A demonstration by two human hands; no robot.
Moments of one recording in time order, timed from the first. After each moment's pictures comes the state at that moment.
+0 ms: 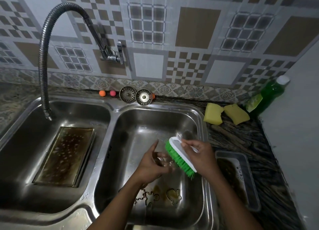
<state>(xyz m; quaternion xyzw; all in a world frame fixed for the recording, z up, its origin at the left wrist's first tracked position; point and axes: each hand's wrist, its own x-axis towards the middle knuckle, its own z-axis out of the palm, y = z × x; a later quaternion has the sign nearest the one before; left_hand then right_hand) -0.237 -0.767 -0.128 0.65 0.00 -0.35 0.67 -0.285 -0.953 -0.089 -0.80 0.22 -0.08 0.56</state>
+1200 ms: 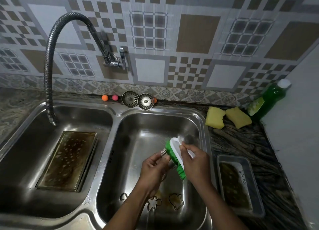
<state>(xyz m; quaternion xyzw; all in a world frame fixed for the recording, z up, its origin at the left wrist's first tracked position) -0.250 -0.779 -0.116 0.51 0.10 -0.31 0.80 -0.286 -0.922 -0.105 -0.82 0.29 -0.14 0.47</state>
